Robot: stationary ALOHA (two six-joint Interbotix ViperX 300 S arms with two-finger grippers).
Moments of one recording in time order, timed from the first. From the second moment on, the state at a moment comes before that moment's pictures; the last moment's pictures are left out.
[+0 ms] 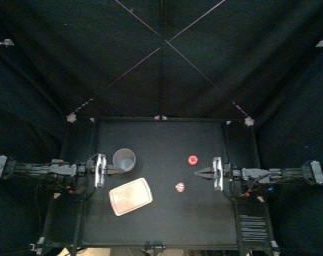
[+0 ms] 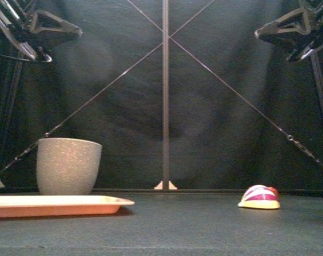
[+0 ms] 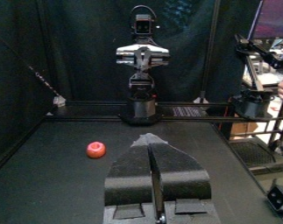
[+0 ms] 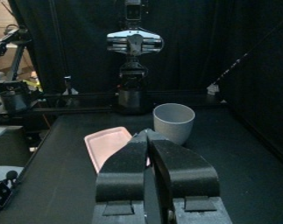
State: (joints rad) left arm 0.00 -0.96 1.19 0.00 -0.29 0.00; right arm 0.00 -0.97 1.17 0.00 -0.29 0.00
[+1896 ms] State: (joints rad) left arm 0.04 -0.97 1.18 0.00 -0.19 0.00; right arm 0.01 0.03 0.80 0.16 0.23 0.06
